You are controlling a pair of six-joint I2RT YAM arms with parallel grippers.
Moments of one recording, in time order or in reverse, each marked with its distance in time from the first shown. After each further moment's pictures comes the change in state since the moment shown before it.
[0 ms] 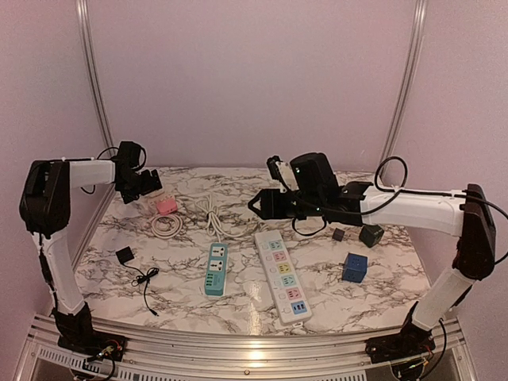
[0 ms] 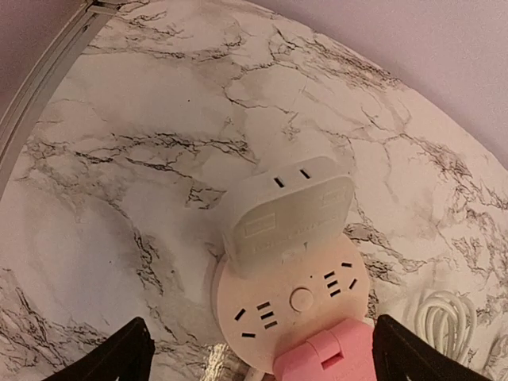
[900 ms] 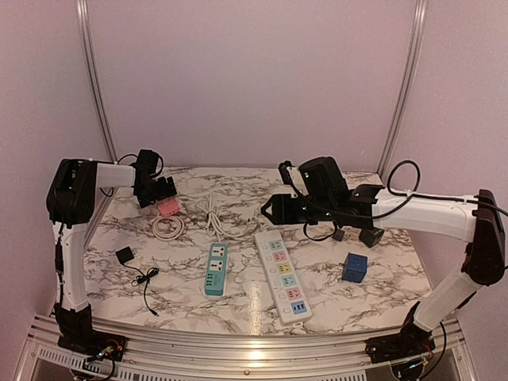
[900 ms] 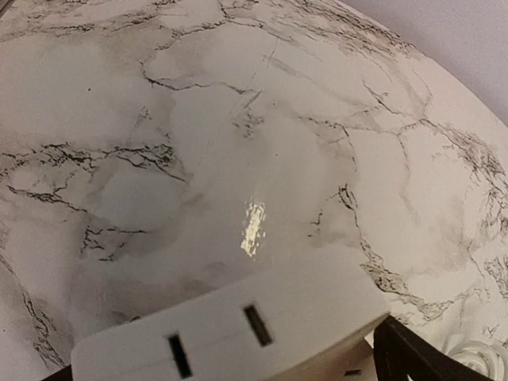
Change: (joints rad) left arm -0.053 0.302 0.215 0.039 0.009 0.003; right arm -0.008 -0.089 -0.069 -0.082 0.076 0.005
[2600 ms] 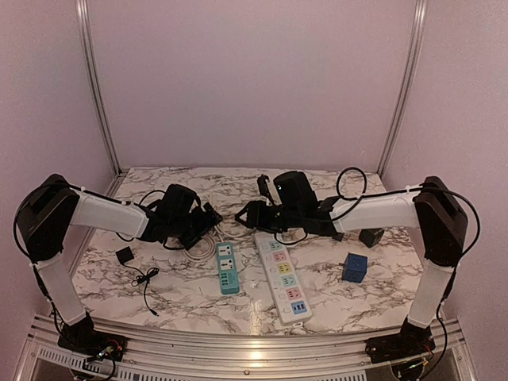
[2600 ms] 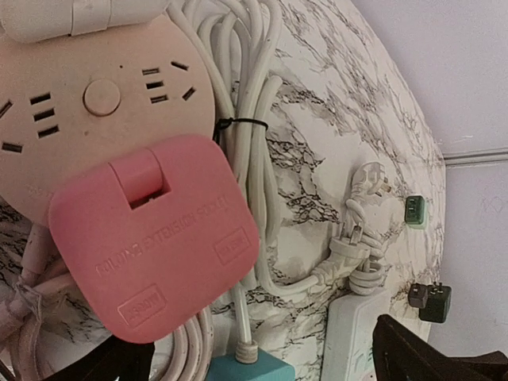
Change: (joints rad) left arm -0.489 -0.438 -0.656 0.420 0.005 -0.624; right arm 0.000 0.305 0.056 0.295 -0.195 0.226
